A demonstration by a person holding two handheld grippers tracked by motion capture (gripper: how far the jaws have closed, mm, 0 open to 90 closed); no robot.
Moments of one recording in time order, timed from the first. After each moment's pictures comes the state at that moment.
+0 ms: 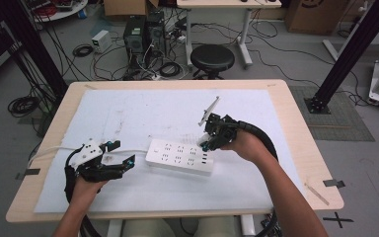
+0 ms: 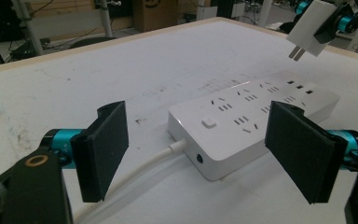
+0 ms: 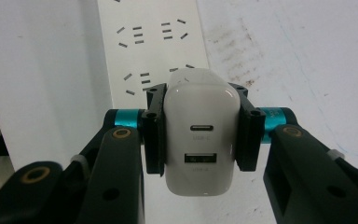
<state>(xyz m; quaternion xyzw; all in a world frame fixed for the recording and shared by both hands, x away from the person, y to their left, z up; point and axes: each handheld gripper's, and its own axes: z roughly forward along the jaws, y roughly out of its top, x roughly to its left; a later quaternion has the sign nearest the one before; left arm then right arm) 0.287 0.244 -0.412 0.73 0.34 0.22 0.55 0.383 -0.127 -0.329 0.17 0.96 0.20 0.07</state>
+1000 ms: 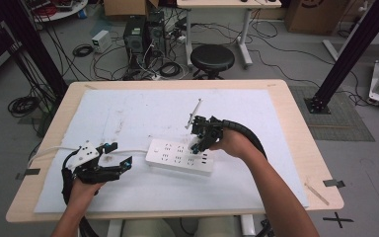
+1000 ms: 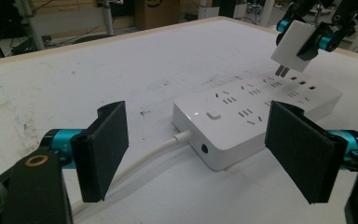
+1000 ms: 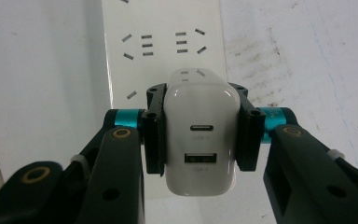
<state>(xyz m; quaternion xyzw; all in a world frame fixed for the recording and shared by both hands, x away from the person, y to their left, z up) 0.285 0.252 -0.418 0.72 0.35 0.22 0.56 0.398 -0.094 -0.348 0.14 0.98 0.16 0.04</state>
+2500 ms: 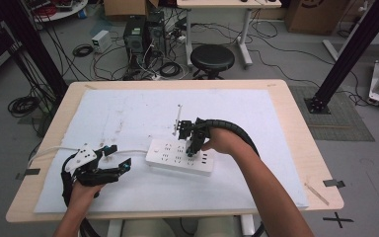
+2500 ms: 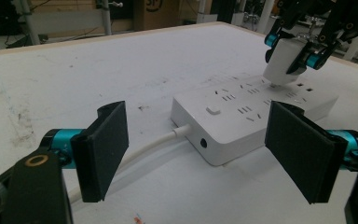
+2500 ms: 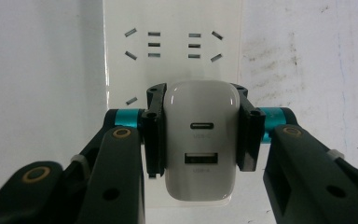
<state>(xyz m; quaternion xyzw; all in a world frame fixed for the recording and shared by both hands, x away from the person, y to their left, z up) 0.283 0.257 -0.429 0.71 0.36 0.21 0.57 0.401 -0.057 -0.355 0.08 0.99 0.08 0.05</state>
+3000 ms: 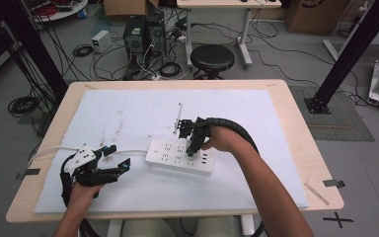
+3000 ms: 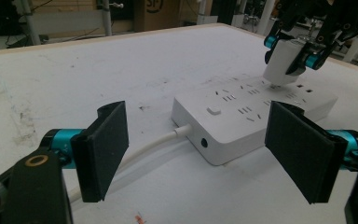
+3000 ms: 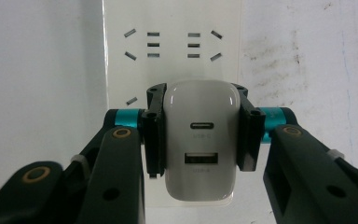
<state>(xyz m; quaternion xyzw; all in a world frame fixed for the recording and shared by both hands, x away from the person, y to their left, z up) 0.282 0.258 -0.429 0.71 0.36 0.21 0.57 0.404 -0.058 -0.354 0.09 0.99 0.08 0.04</state>
